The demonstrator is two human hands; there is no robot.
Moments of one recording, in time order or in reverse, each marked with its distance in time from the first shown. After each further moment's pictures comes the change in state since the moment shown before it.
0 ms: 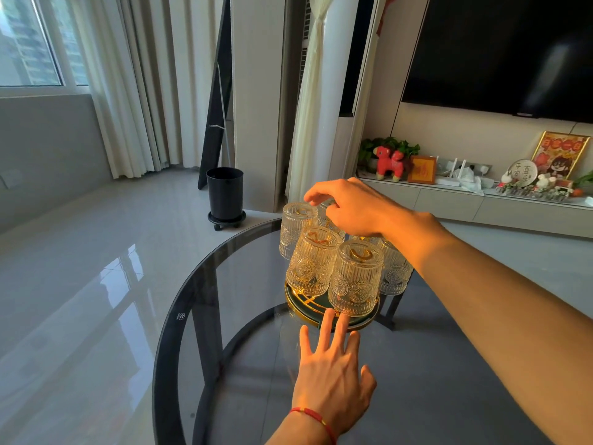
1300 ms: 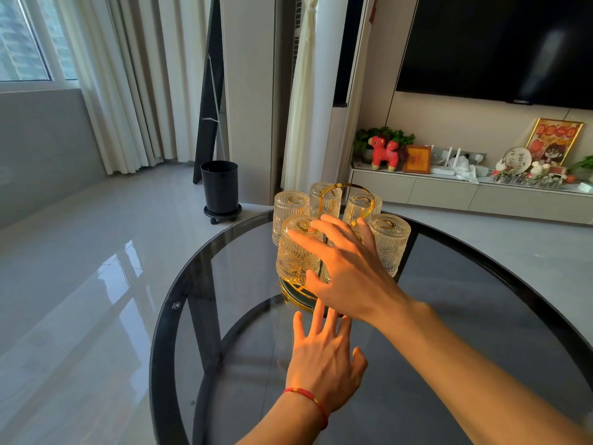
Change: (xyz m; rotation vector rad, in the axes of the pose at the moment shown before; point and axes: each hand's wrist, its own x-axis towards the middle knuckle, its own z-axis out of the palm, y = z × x) left_hand -0.002 0.000 -0.003 0.018 -0.002 0.008; right_hand -0.094 -0.013 0.085 -0.241 0.206 -0.014
